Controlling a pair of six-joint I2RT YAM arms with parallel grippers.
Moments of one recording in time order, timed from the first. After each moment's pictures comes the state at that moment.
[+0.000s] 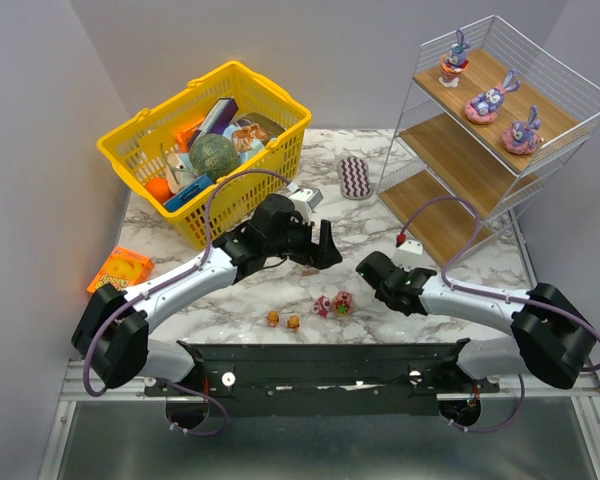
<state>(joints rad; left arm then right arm) -0.74 1.35 0.94 -0.12 0.31 -0.48 0.83 1.31 0.60 -0.47 0.63 1.02</state>
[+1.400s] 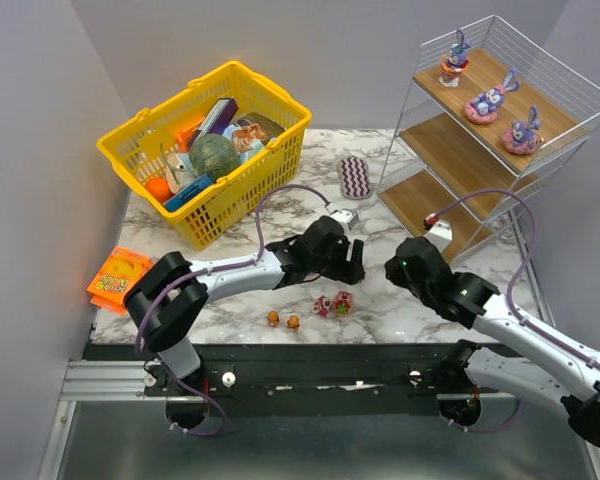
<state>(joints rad) -0.91 1.63 1.00 -0.02 0.11 -0.54 0.78 0.92 0.65 -0.50 0.51 0.89</state>
